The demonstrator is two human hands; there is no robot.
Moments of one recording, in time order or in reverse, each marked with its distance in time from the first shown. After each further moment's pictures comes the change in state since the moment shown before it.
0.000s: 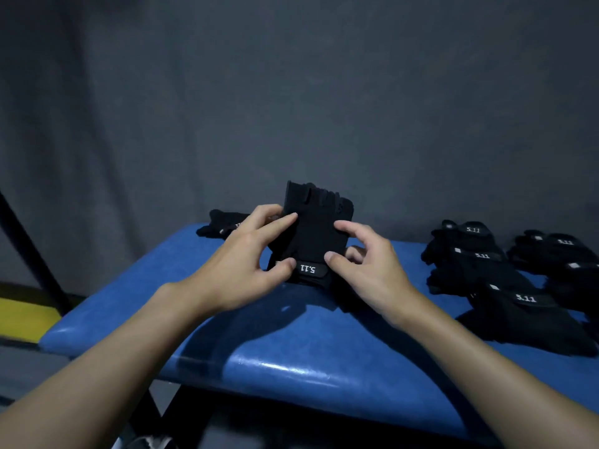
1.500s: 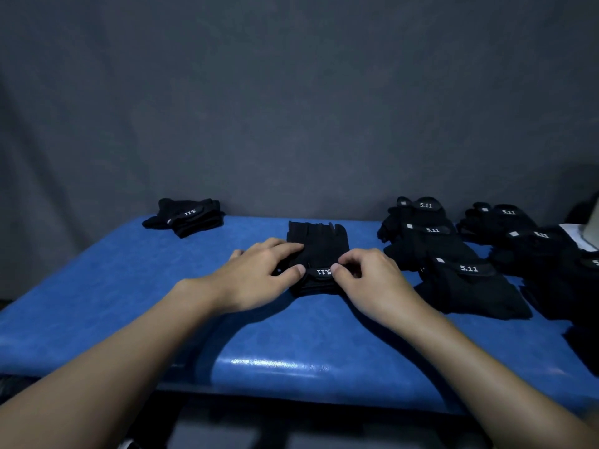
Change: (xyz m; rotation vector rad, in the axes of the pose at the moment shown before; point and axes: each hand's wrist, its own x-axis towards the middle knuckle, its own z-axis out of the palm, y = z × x) left_hand 0.029 0.026 0.078 0.117 -0.436 -0.179; right_hand -0.032 0.027 -0.058 -0.614 0.022 0.241
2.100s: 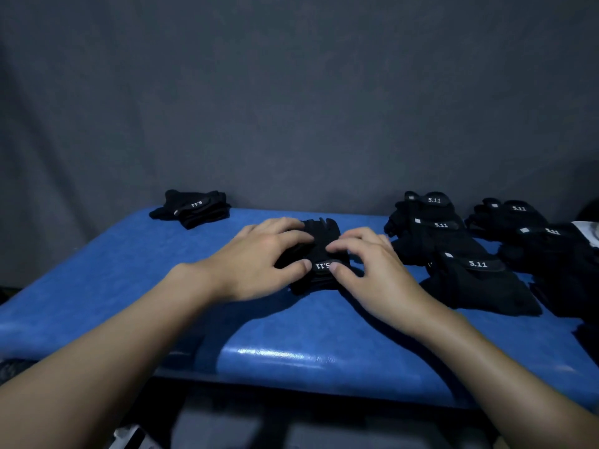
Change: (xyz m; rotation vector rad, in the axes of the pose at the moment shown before) left_hand -0.012 0.009 -0.020 0.118 0.054 0.128; right_hand -0.005 -0.002 0.000 0.015 0.026 -0.284
